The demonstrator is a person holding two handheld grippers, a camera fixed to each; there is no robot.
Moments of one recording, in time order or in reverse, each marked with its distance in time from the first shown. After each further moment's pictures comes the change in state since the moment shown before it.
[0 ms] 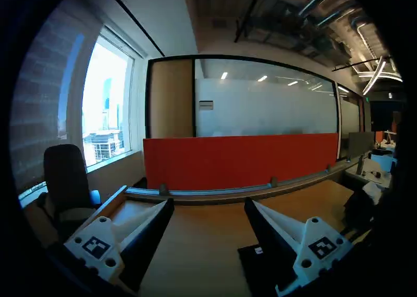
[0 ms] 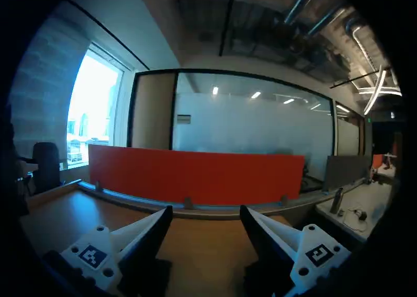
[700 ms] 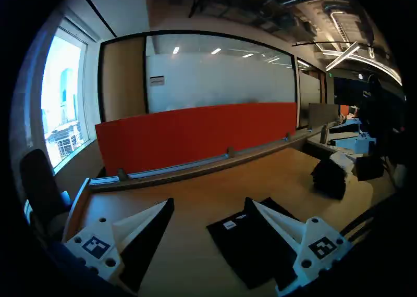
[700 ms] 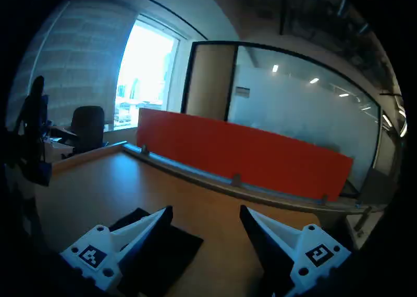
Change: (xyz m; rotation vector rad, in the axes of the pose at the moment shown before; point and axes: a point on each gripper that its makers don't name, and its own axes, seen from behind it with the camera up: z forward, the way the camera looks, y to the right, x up) left arm -0.038 0.061 -0.004 -0.324 -0.187 0.098; right arm -0.036 -0.067 -0.004 0.368 -0.218 -0.155
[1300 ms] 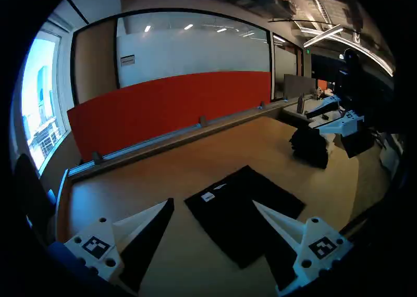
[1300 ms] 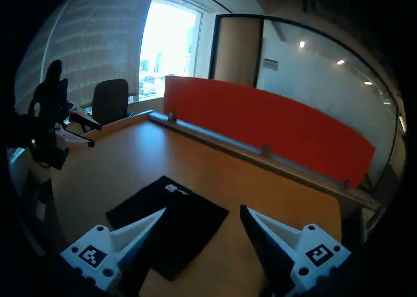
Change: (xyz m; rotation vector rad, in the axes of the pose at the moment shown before) left arm -0.059 0.041 0.006 -0.168 -0.174 0.068; right arm -0.060 -0.035 -0.005 0.177 -0.199 -0.023
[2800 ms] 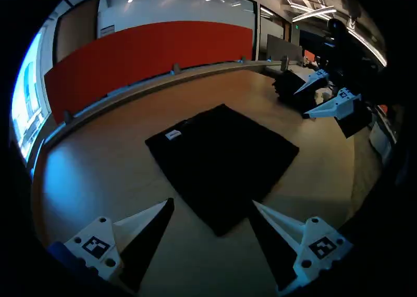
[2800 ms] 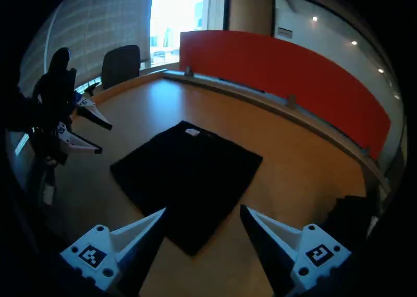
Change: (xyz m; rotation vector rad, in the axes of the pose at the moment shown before) left arm -0.164 0.067 0.046 -0.118 -0.215 0.021; right arm -0.152 -0.059 0.047 0.082 -0.200 0.007
